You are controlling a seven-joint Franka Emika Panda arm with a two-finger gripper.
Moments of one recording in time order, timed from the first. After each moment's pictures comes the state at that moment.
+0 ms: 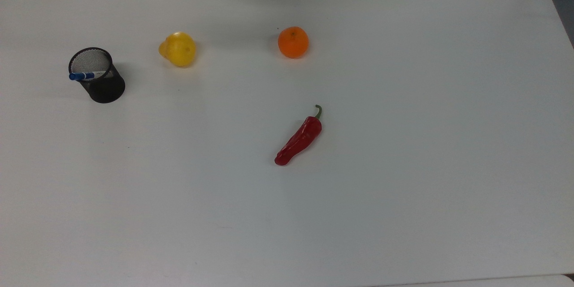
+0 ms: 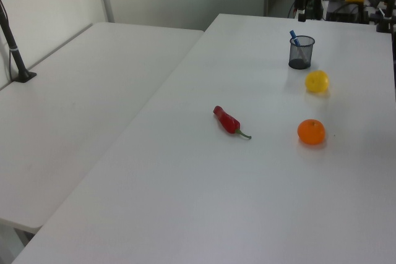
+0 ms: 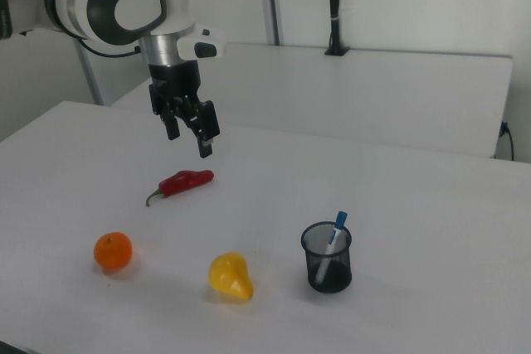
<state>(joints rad) 0.05 0.02 -0.16 -1.68 0.02 1.69 0.10</state>
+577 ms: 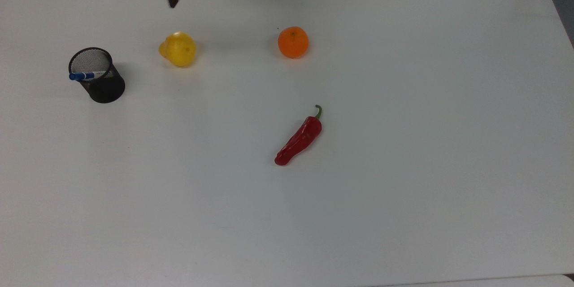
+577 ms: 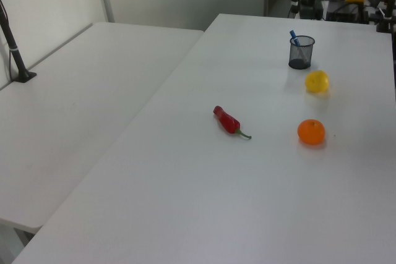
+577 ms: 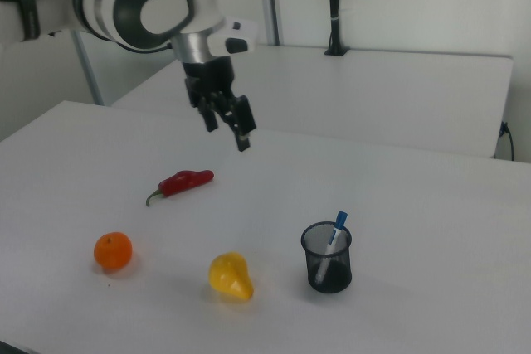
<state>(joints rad) -0.03 0.08 -0.16 -1.62 0.02 1.79 0.10</state>
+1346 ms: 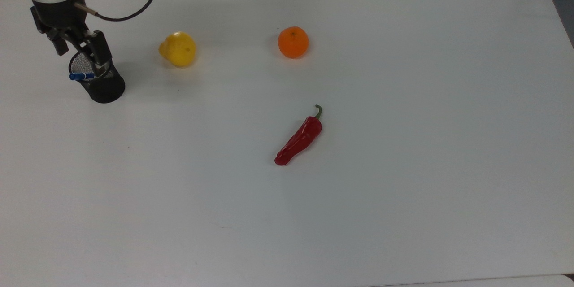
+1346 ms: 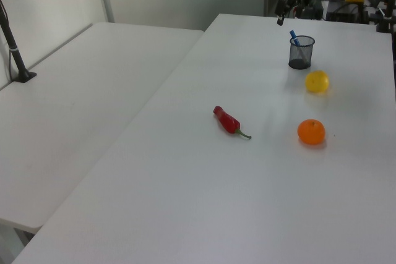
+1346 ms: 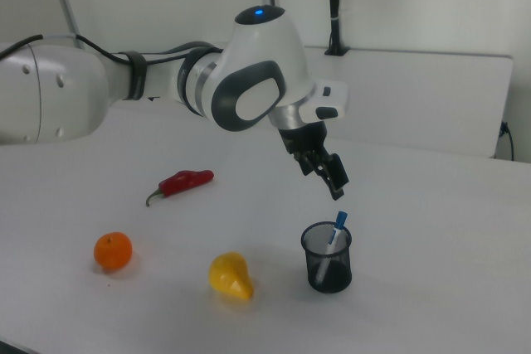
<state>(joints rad) -0.20 0.32 -0.16 -1.61 0.02 2.18 0.10</state>
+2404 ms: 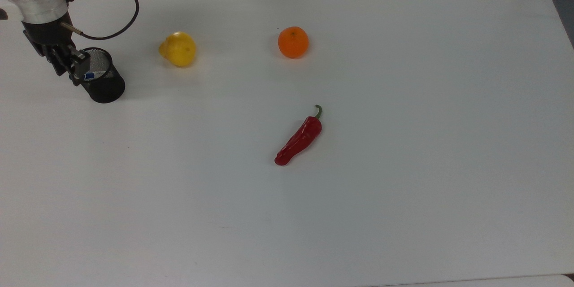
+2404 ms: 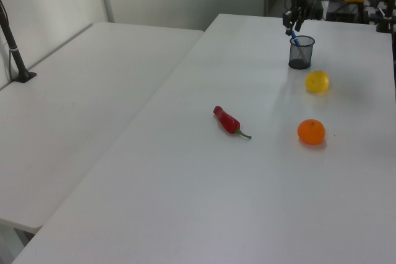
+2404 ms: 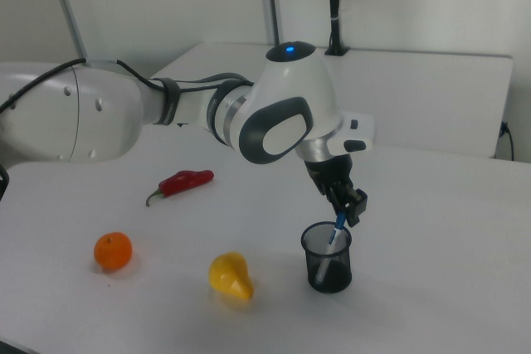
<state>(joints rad) -0.27 0.41 -0.16 -1.60 0.02 2.25 0.03</state>
